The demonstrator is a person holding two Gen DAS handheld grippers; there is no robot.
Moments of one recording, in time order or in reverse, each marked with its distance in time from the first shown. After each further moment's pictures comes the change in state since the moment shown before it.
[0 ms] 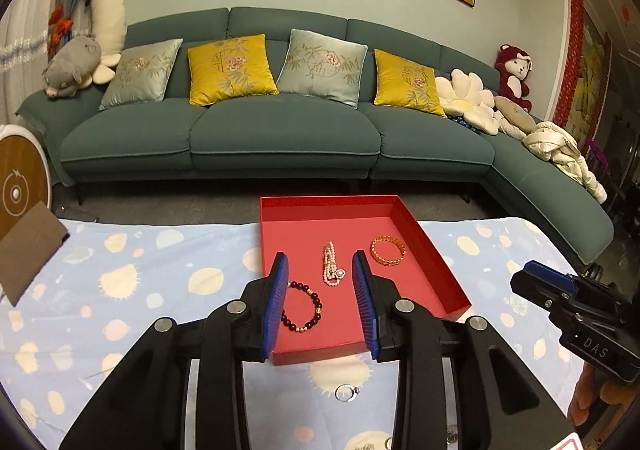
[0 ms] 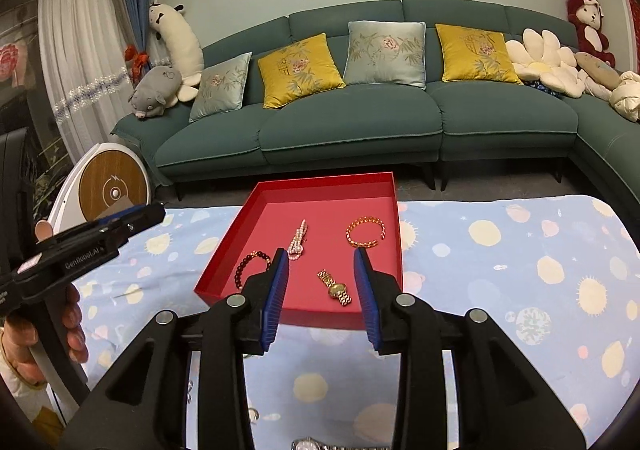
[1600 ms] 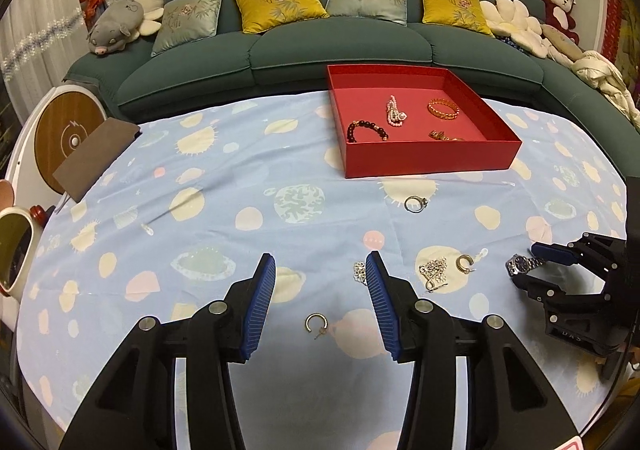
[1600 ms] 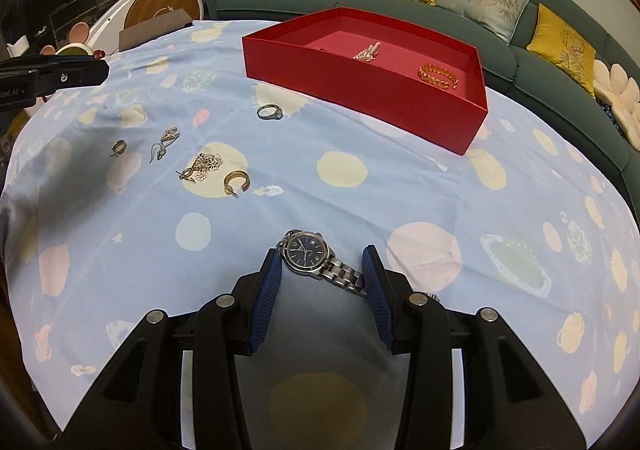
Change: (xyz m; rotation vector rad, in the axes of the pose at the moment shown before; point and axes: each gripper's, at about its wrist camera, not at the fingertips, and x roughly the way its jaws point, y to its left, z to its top) left arm -0.045 0.013 -0.126 0.019 0.257 0.229; right arm 0.028 0.019 -0.148 -0.401 0.348 0.080
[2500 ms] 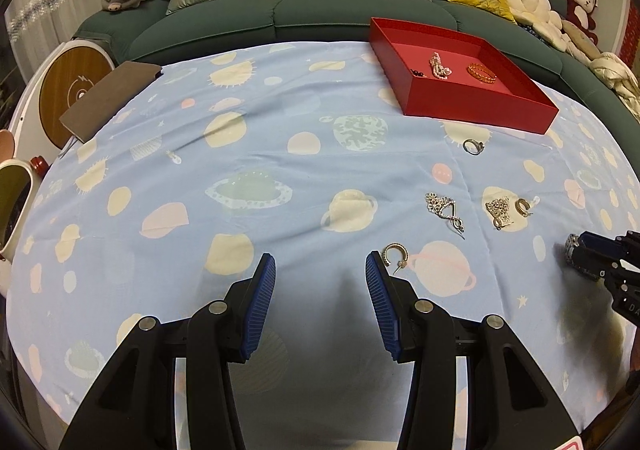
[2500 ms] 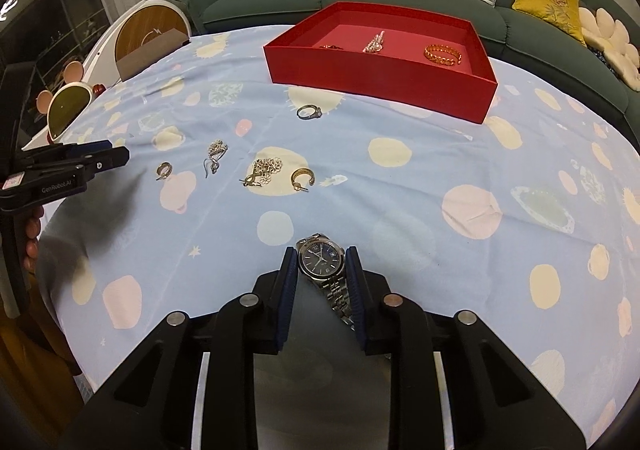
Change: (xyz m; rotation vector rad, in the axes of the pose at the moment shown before) left arm 0.020 0.052 -0.046 -0.055 0.103 -0.006; right arm -0.027 0.035 0.002 0.174 0.029 0.044
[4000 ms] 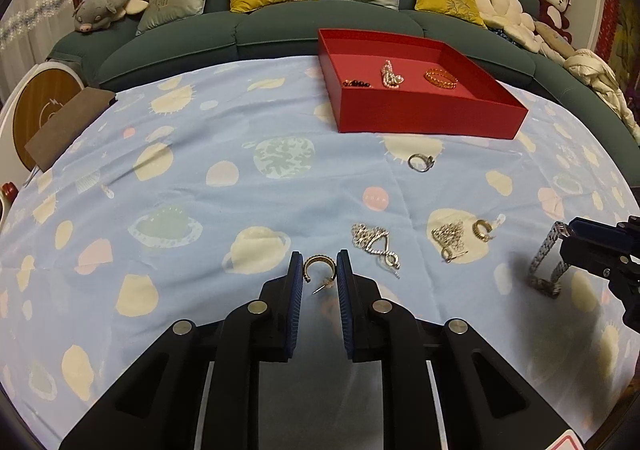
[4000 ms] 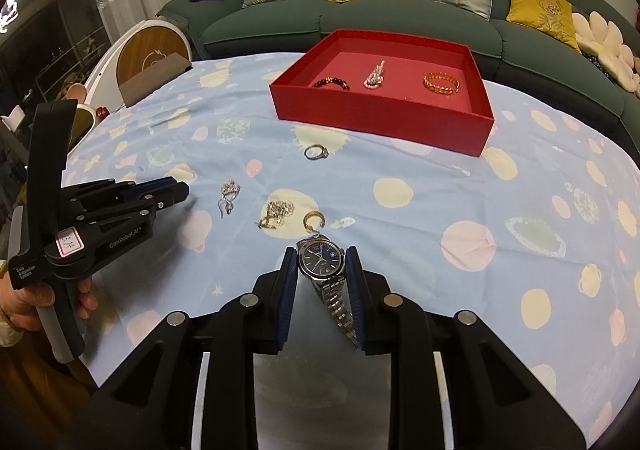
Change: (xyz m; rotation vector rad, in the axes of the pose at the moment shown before) left arm 0.018 -0.052 0.019 0.042 -0.073 -0.077; right arm -0.019 0.006 0.023 0.028 -0.070 0.007
